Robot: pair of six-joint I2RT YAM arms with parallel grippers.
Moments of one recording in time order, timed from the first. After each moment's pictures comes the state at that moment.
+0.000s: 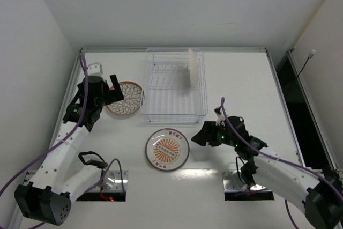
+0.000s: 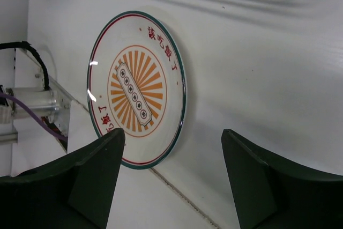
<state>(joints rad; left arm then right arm) -0.19 0.93 0.92 -0.52 -0.28 -0.34 0.59 0.77 0.22 -0.02 -0.29 0.68</state>
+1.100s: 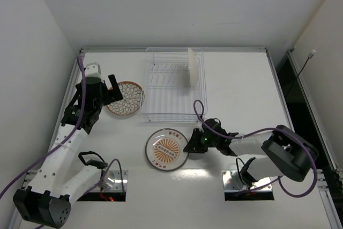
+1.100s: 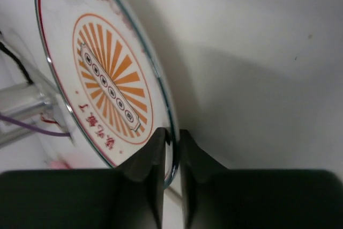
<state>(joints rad) -0.19 0.90 0.92 -0.52 -0.29 -0.35 0.77 1.38 0.24 0.36 -0.30 0.97</state>
